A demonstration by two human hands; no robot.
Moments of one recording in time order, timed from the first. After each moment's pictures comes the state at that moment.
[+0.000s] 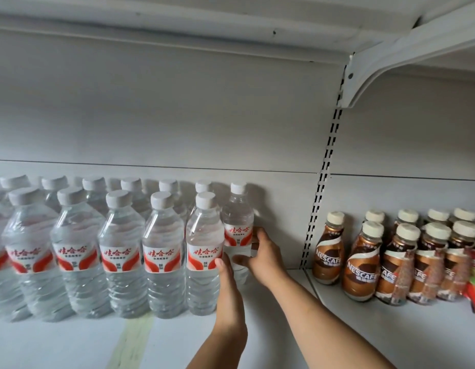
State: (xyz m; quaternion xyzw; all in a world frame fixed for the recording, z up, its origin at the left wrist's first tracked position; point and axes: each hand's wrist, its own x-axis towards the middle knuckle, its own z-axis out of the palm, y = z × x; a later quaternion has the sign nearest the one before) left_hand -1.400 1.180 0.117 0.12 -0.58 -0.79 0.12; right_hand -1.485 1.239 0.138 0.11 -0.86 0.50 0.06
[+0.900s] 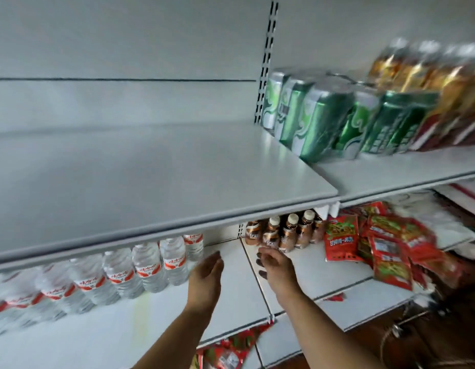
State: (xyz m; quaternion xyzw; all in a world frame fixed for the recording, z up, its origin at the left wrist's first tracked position) left_hand -1.294 1.189 0.322 0.14 -0.71 -0.69 -0.06; right_hand -1.323 1.345 0.293 -0.17 -0.75 0.64 -0.01
